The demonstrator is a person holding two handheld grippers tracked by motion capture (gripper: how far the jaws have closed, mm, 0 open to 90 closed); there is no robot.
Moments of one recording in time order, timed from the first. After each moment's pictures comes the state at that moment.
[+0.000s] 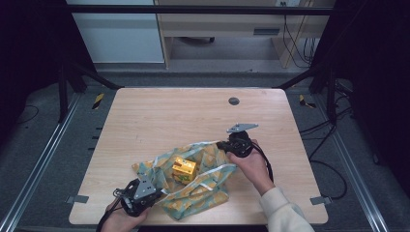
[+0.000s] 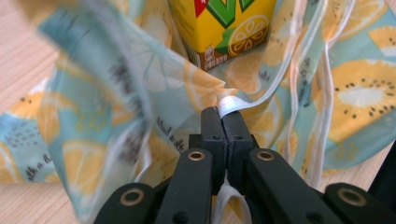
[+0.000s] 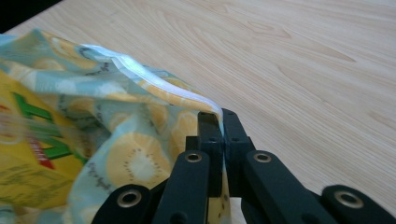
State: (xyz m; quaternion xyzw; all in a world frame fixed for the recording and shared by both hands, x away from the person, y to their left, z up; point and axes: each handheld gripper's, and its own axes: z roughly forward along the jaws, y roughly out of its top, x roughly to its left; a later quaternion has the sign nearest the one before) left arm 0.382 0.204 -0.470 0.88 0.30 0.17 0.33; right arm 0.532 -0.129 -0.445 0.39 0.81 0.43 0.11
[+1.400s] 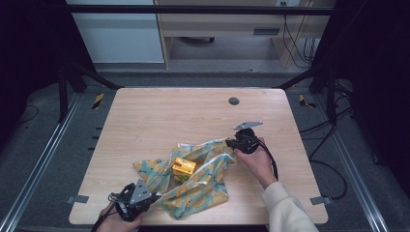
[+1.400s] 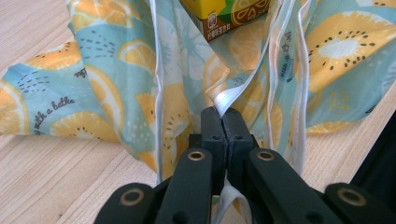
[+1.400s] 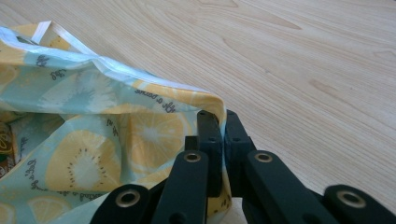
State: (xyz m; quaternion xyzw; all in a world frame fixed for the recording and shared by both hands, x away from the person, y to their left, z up) left arm 0.371 0.216 -0.472 0.88 0.30 0.17 0.31; right arm 0.555 -0.153 -0.465 0.42 0.81 0.39 0.13
